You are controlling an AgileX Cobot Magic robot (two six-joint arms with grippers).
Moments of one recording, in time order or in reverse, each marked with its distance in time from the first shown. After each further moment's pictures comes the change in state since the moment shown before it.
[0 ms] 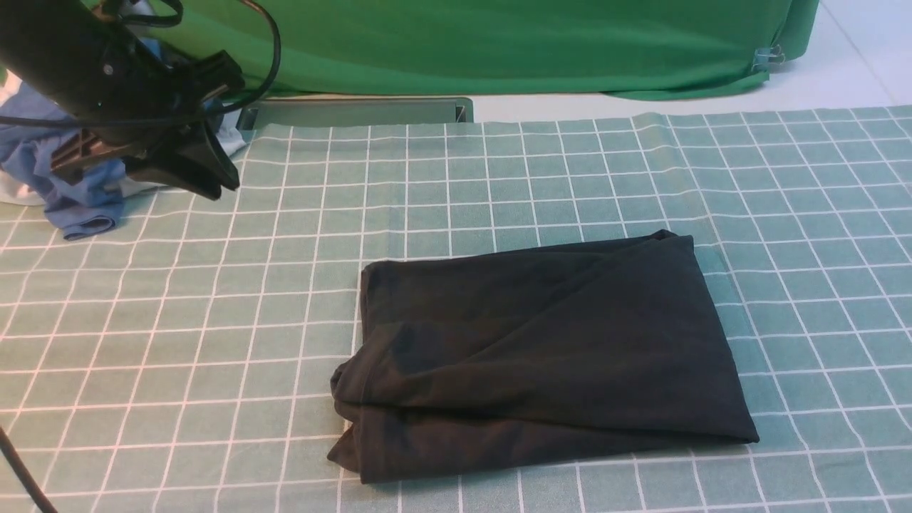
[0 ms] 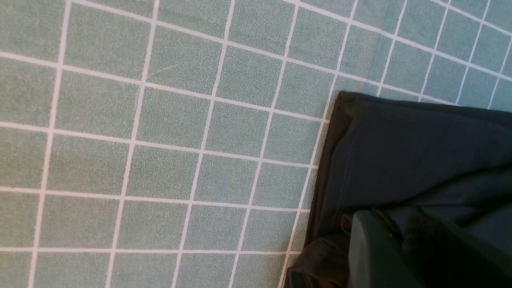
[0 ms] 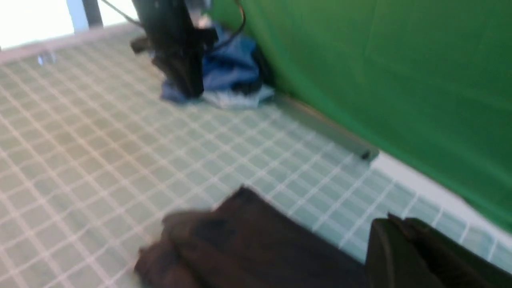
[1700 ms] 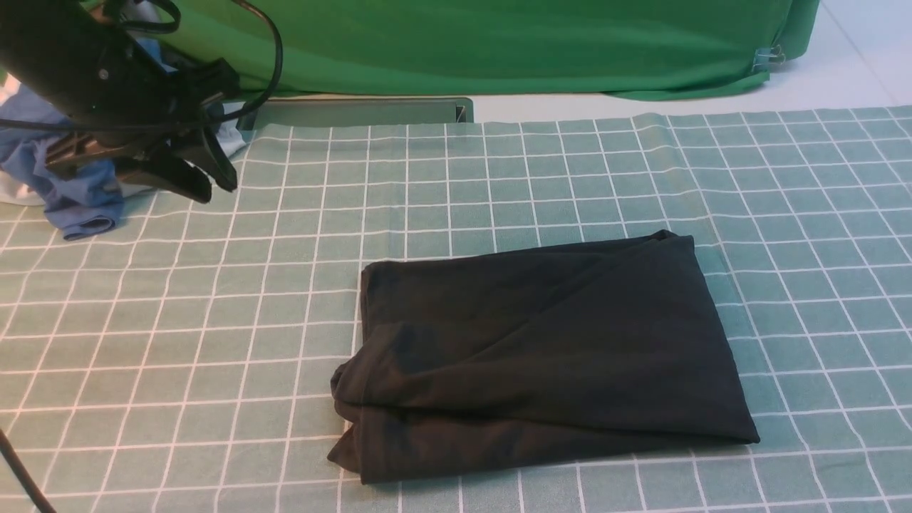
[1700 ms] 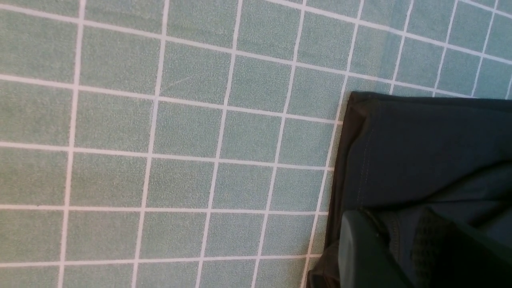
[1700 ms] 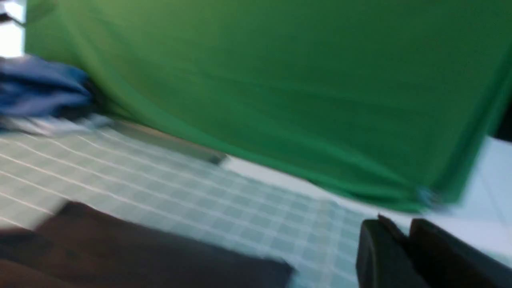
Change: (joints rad) right arm -0.467 -0.273 0.620 -0.018 -0.500 -0.021; left arm 0.001 0.000 0.000 0.026 0.000 0.038
